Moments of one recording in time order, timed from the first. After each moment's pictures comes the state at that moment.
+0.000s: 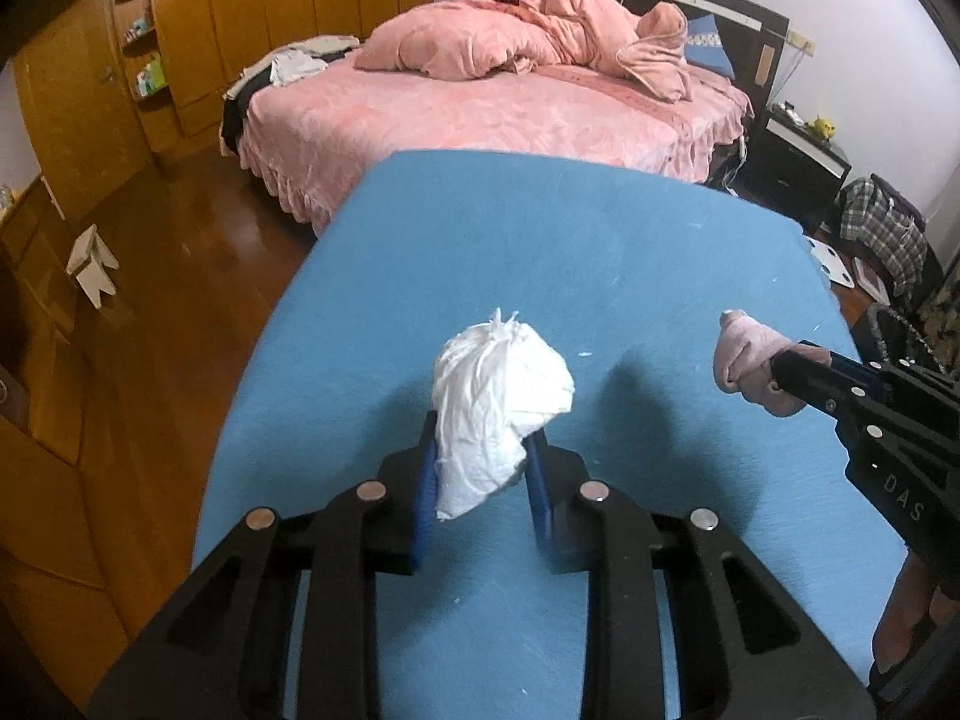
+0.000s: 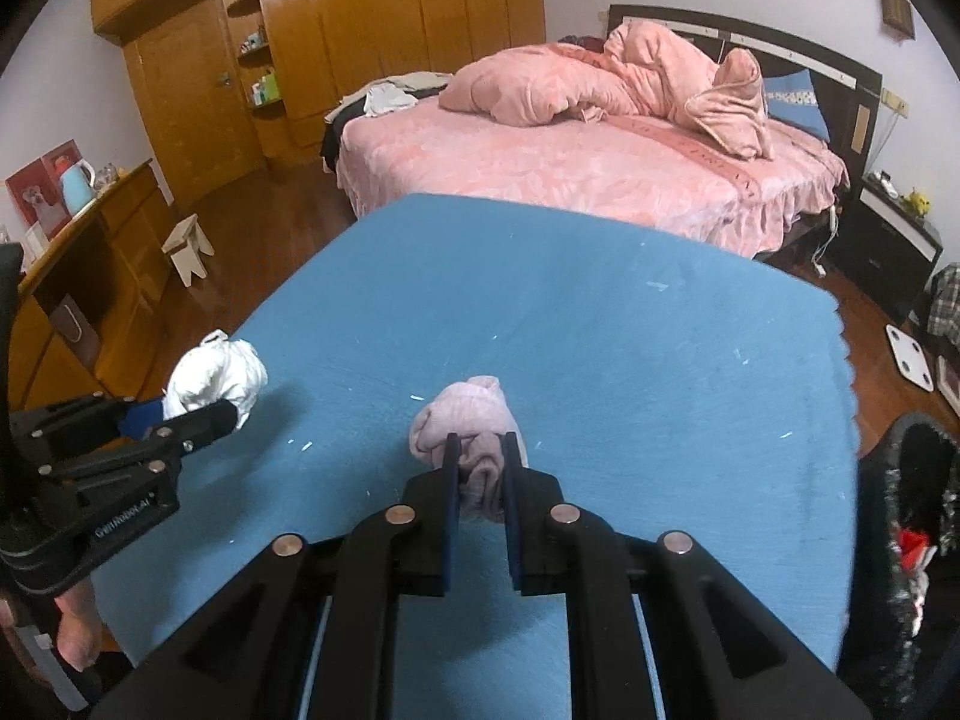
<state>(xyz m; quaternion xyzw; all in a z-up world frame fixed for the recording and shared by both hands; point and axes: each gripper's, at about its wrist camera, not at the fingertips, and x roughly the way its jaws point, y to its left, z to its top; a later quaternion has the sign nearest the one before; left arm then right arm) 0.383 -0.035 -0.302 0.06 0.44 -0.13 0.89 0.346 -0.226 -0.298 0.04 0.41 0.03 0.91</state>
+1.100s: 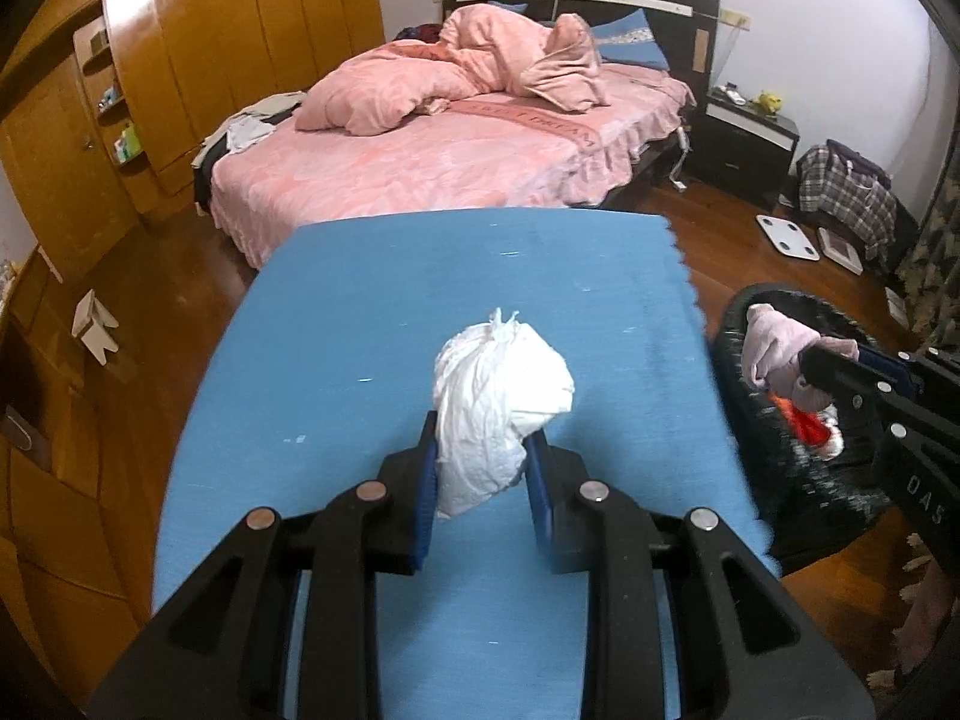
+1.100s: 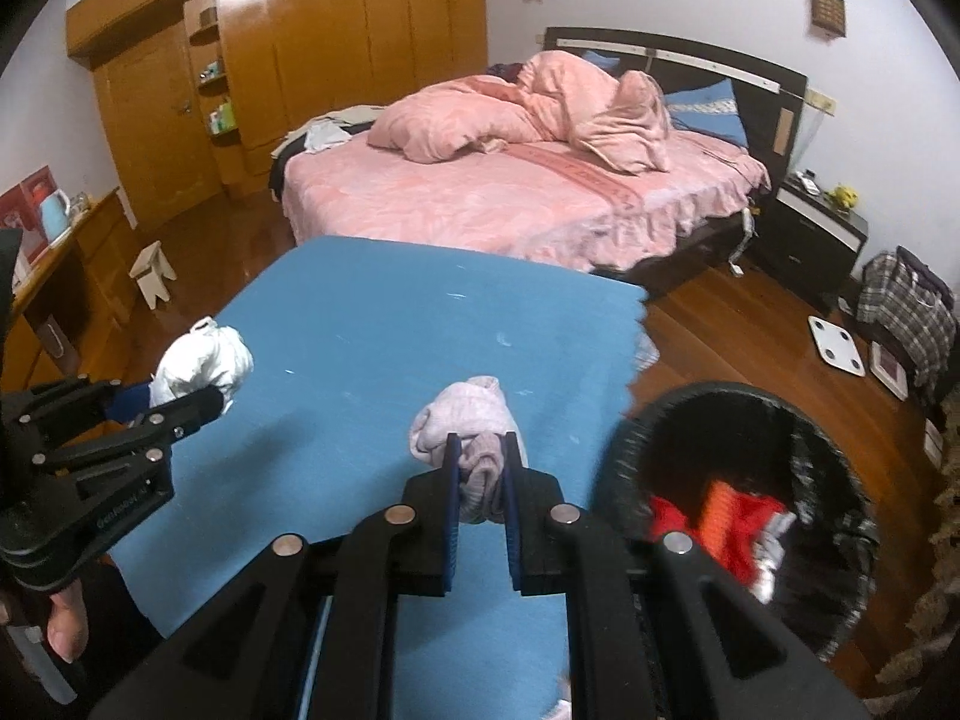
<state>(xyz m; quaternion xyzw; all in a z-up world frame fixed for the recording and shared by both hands) 0.272 -0.210 -0.220 0.11 0.42 -0.15 0.89 0.220 -0.381 -0.217 0.04 0.39 -0.04 0.92</state>
